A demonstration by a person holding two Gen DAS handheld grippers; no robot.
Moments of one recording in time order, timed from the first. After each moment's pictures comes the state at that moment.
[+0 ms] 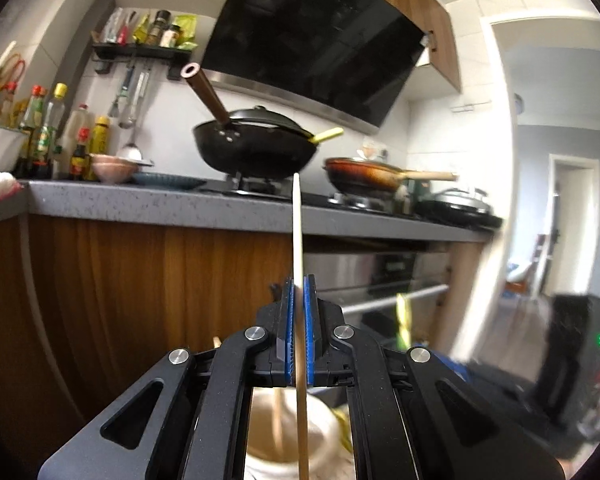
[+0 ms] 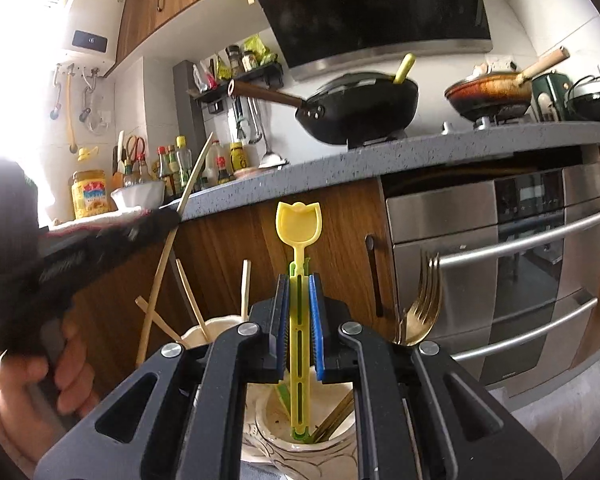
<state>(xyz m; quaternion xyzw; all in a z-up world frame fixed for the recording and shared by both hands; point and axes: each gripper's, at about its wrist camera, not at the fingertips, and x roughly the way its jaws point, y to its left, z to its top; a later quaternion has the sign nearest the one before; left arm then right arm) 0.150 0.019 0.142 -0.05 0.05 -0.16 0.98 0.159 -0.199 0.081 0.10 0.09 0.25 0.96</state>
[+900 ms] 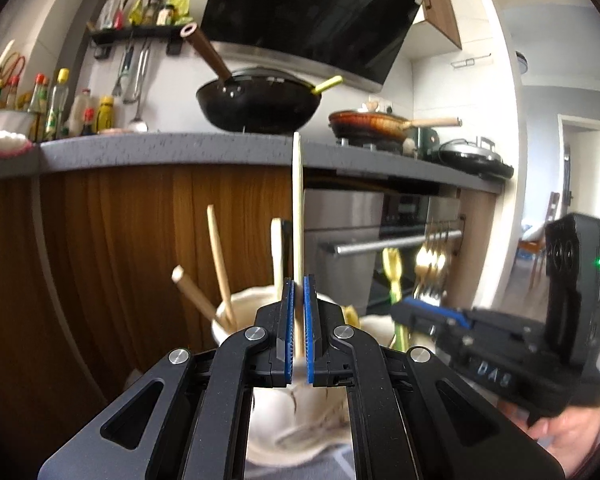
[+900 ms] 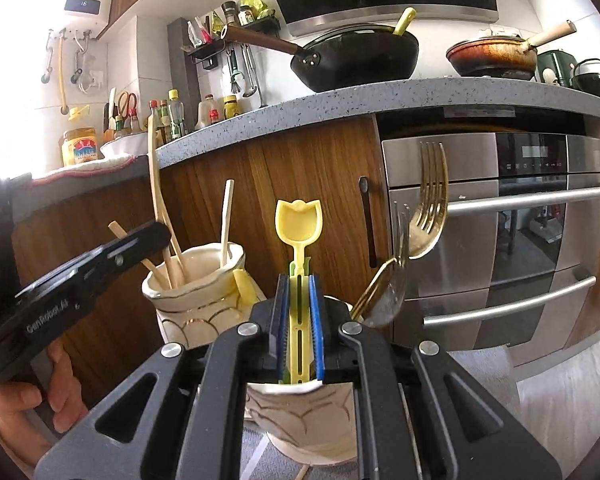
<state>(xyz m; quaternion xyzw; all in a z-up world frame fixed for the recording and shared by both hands) 0.124 0.012 0.075 -0.01 0.11 -0.15 0.98 0.162 -0.191 0.044 0.07 0.15 0.24 0.96</state>
